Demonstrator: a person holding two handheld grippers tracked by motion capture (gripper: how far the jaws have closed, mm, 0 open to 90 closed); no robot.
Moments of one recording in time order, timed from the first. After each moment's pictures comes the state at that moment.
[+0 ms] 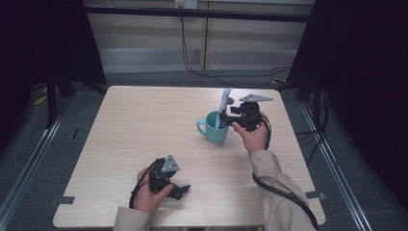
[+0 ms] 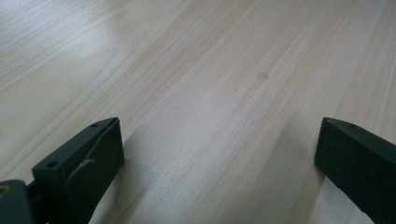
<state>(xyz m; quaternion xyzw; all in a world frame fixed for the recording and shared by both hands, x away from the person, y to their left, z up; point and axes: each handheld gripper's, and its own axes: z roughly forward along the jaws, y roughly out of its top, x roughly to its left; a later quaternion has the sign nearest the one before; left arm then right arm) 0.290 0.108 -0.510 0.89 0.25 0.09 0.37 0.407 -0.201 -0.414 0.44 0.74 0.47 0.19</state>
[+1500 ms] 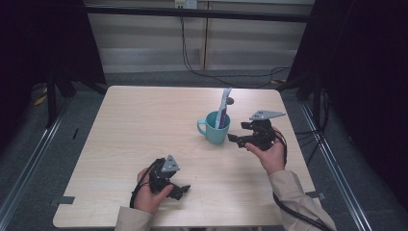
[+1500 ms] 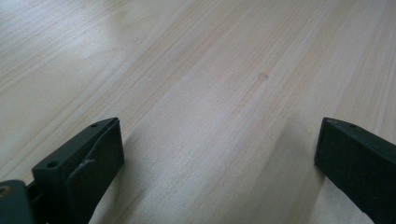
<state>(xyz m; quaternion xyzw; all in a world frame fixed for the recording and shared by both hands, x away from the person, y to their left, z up) 0.290 0.108 -0.510 0.89 0.25 0.09 0.37 0.350 -0.227 -0.417 0.40 0.78 0.45 0.16</state>
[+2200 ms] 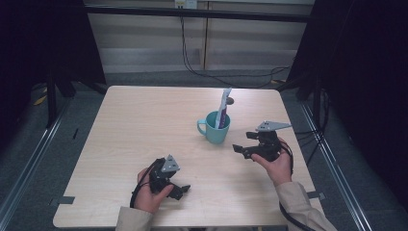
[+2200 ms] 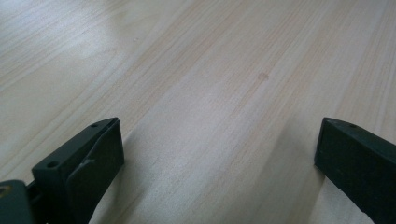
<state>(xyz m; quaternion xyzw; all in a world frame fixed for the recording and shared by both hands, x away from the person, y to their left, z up) 0.290 0.108 -0.510 0.89 0.25 0.09 0.37 0.327 -0.244 -0.438 0.40 0.79 0.45 0.15</state>
